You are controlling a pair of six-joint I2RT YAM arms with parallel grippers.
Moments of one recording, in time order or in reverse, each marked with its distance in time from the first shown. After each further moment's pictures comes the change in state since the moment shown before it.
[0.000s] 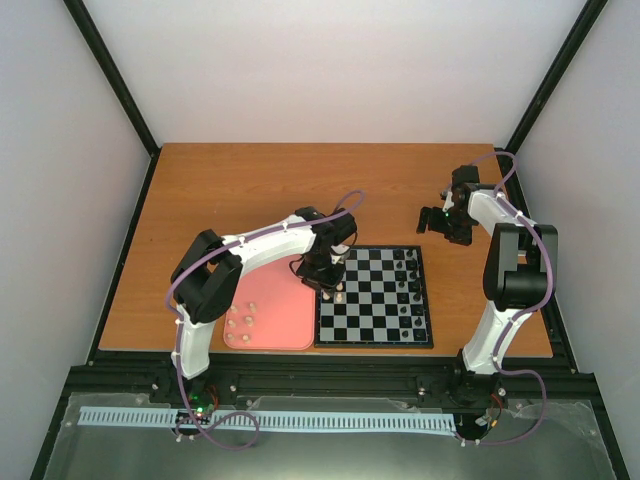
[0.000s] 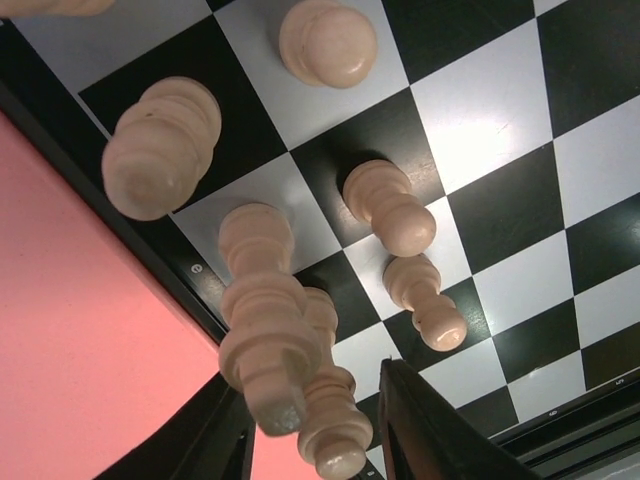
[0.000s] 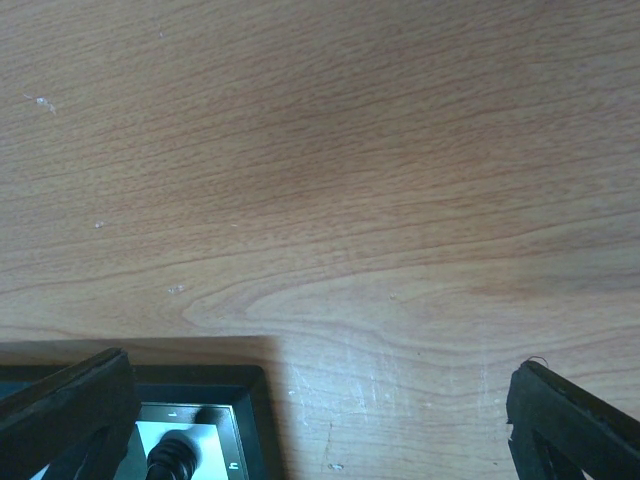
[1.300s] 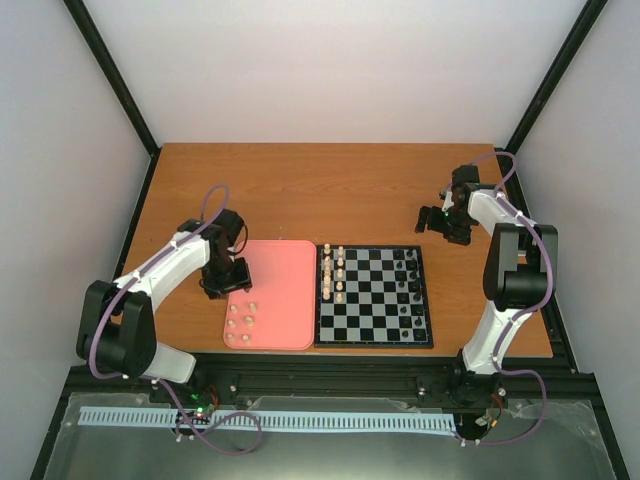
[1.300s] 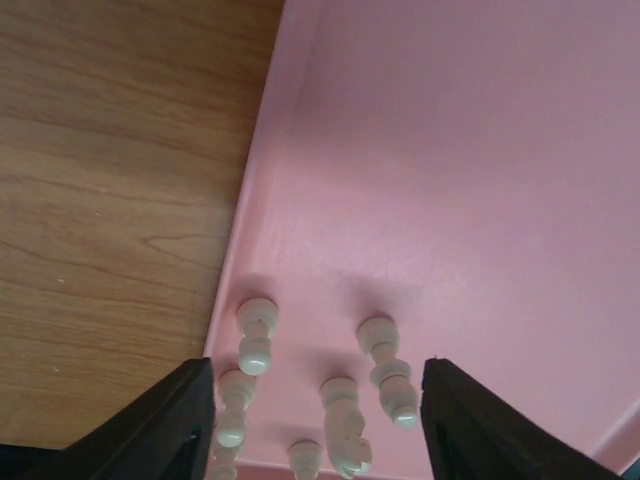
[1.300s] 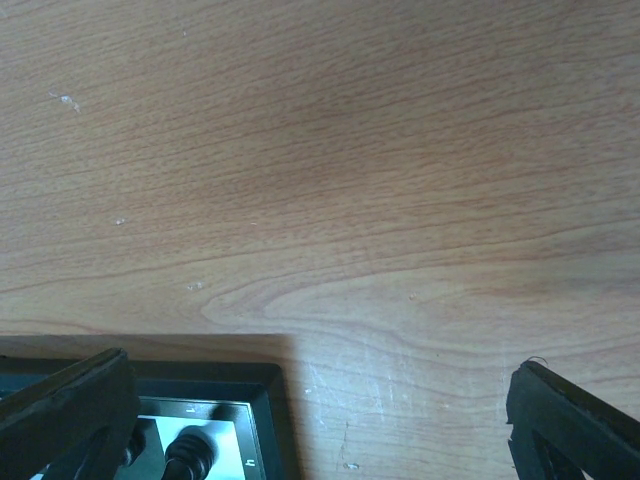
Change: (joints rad) left arm 0.541 -0.565 -0.565 0.013 -0.134 -0.223; right arm 0.000 0.000 0.002 0.000 -0.028 0.000
